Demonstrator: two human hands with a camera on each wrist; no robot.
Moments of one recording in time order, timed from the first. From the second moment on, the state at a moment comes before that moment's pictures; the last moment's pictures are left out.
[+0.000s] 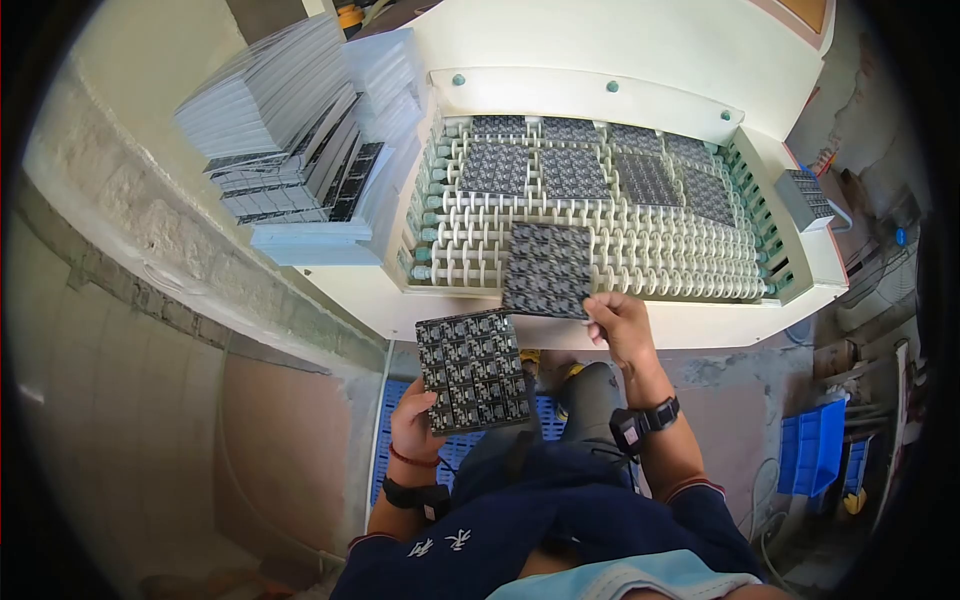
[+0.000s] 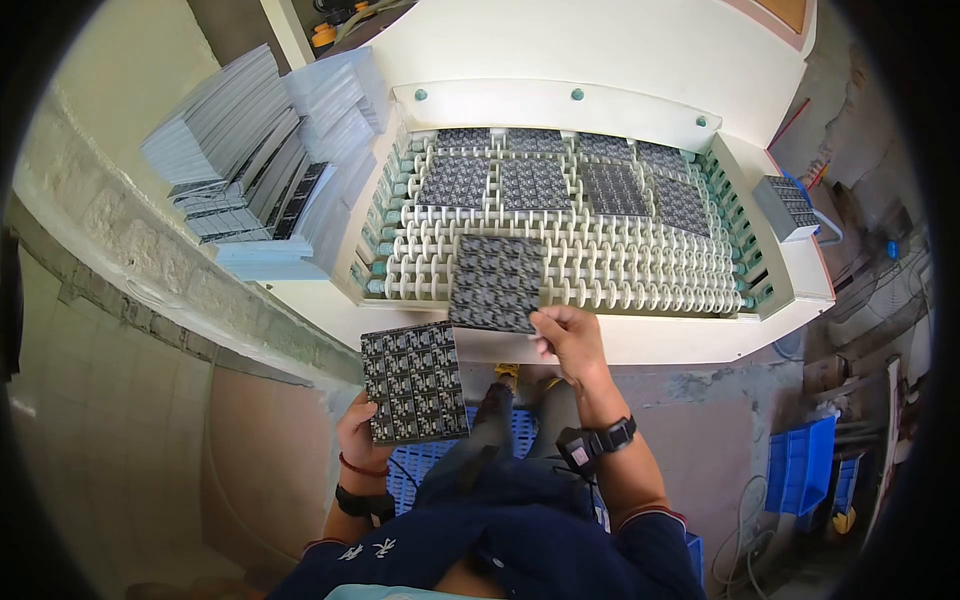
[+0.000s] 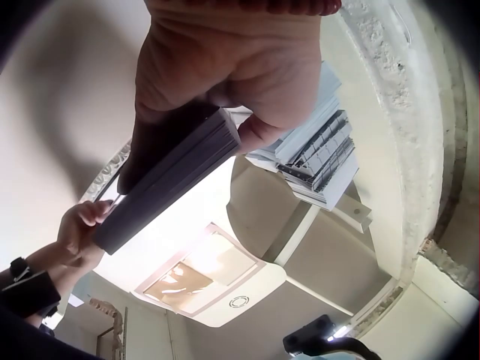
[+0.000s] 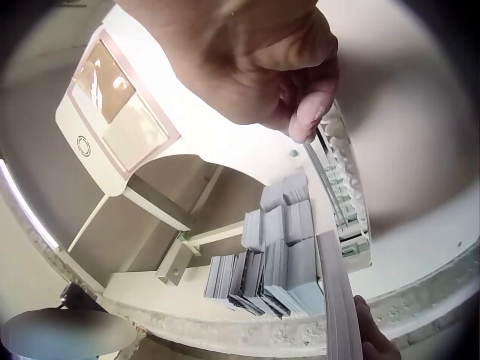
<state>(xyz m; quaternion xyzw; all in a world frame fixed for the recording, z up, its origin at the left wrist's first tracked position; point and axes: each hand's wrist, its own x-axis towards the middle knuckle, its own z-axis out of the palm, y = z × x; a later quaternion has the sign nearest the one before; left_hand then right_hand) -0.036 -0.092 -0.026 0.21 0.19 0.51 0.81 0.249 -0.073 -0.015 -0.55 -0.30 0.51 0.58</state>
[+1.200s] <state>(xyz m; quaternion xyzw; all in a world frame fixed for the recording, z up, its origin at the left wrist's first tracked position) 0.036 -0.061 -0.027 0.25 0.19 0.46 0.83 0.381 -0.079 0.004 -0.65 -0.33 0.36 0.58</state>
